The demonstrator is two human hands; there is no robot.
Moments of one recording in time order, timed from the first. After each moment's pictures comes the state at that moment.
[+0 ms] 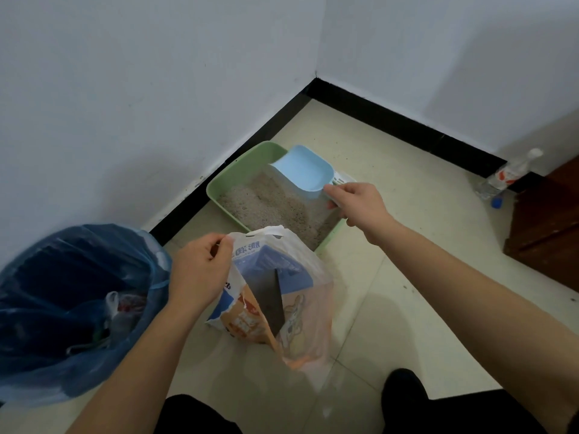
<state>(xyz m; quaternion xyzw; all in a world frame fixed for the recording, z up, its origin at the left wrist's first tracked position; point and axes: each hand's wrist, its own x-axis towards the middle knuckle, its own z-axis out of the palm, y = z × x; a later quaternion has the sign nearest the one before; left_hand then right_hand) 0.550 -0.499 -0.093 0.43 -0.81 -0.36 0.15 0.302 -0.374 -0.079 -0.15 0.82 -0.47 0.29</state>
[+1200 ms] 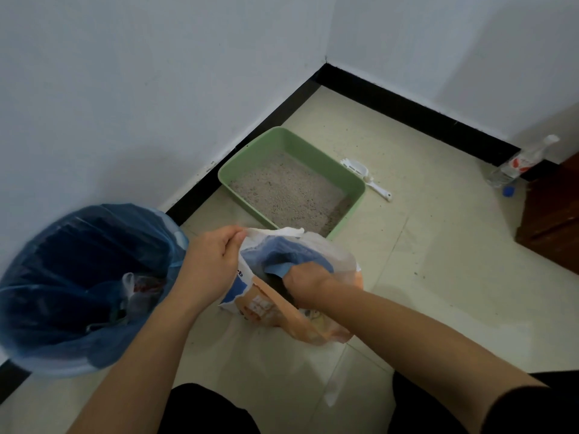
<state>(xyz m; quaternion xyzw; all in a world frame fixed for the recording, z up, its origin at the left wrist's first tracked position) 0.580 -0.501 -0.084 0.34 -0.86 -0.35 0.12 0.442 -0.397 -0.203 -0.51 0.76 0.22 0.35</state>
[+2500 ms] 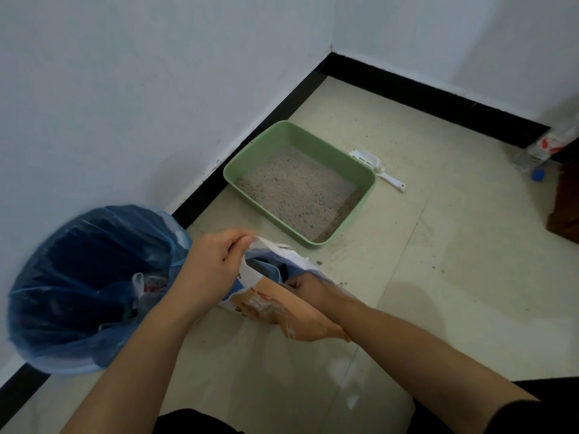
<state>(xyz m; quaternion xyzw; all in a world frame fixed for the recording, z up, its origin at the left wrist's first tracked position) 0.581 -0.493 -0.088 0.30 -0.88 -0.35 0.11 0.460 -0.354 -0.236 -0.29 0.77 -0.25 0.50</state>
